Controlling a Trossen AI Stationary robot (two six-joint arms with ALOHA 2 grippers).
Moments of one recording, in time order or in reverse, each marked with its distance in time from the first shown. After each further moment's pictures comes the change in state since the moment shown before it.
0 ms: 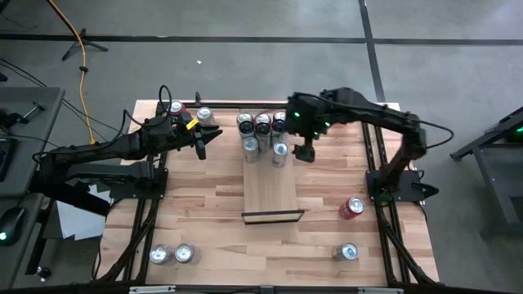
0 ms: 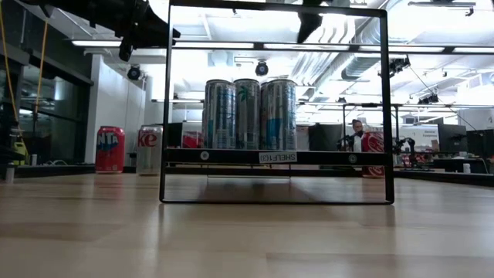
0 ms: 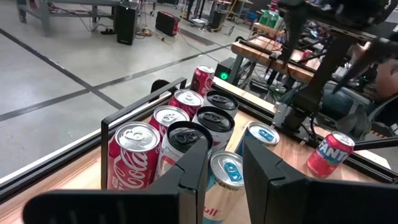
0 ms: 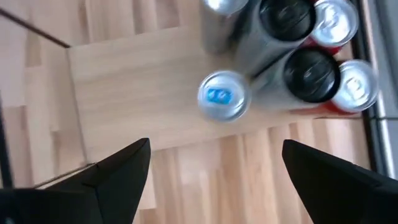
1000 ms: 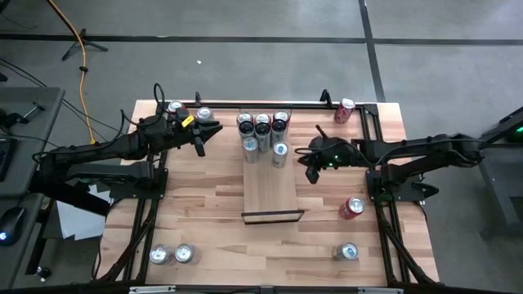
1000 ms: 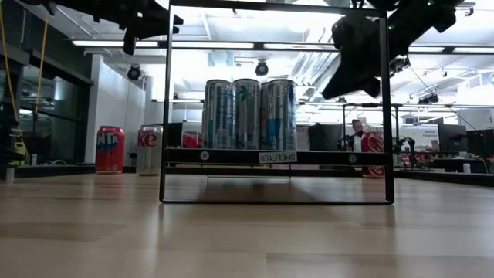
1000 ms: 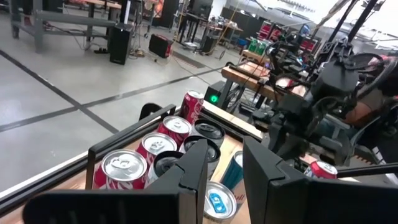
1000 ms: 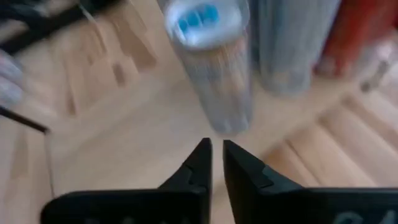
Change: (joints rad) left arm 0.000 0.001 0.000 0.108 0.003 -0.027; right arm 0.115 -0.597 -1.302 1.204 0.183 0.488
